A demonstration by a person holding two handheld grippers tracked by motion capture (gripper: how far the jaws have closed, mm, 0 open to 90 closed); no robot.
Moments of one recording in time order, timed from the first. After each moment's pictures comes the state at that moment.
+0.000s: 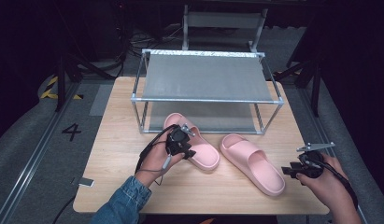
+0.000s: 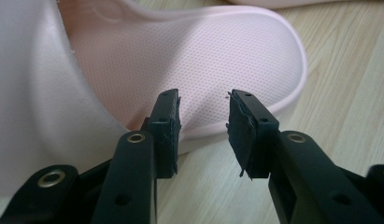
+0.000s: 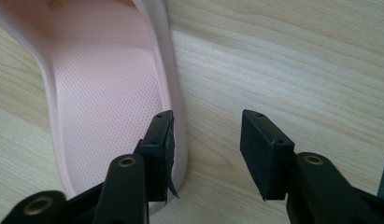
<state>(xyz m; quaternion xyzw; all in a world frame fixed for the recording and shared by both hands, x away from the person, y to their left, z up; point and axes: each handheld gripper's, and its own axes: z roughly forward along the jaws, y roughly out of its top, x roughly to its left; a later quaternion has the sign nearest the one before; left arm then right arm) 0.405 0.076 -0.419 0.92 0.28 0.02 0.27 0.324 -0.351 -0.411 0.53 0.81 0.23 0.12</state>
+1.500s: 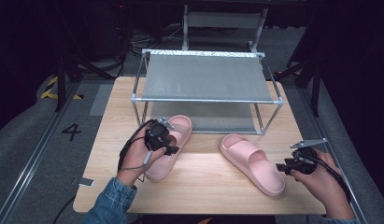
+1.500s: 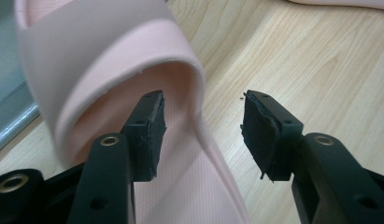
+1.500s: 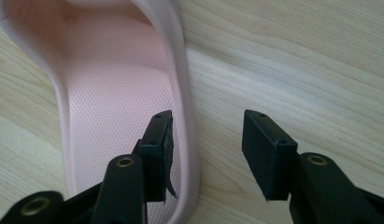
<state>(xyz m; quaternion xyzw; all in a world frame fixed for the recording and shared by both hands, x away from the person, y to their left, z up) 0.407 0.124 -0.402 0.90 0.34 0.02 0.28 0.335 -0.338 -0.411 0.51 0.82 0.23 0.12</state>
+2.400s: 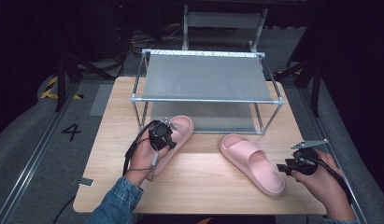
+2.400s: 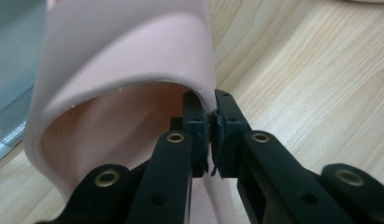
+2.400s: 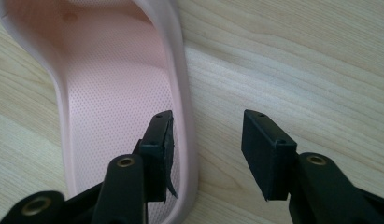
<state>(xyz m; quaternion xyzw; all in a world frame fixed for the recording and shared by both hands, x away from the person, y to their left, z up) 0.409 0.119 -0.407 0.89 0.38 0.06 0.25 0.333 -0.339 -0.410 0.51 0.82 0.23 0.12</state>
